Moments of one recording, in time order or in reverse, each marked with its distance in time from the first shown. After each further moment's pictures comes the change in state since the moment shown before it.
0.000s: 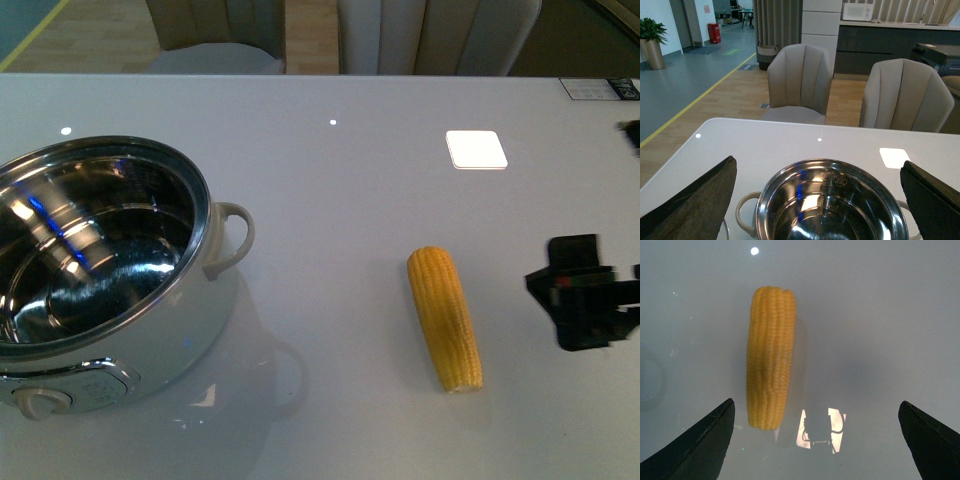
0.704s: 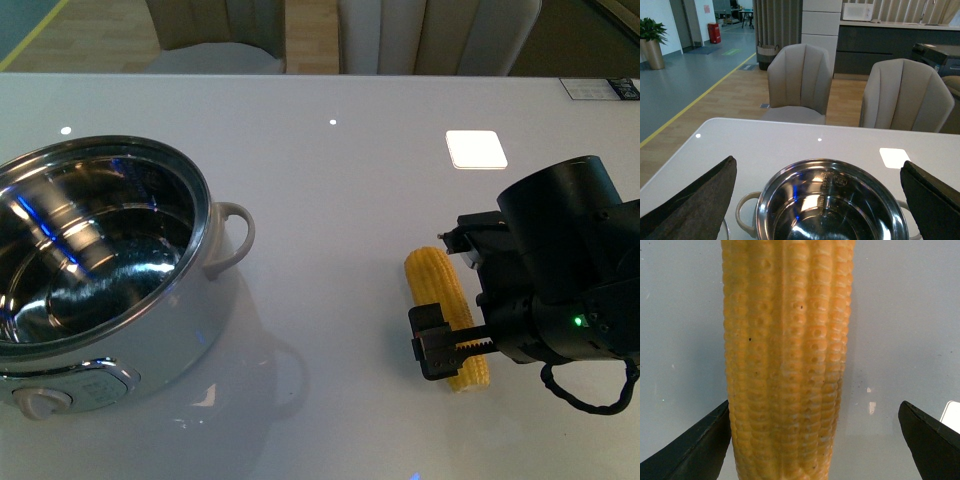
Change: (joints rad) left arm 0.000 0.000 0.000 0.000 0.000 0.000; right arm 0.072 0.587 0.278 0.091 0.016 0.002
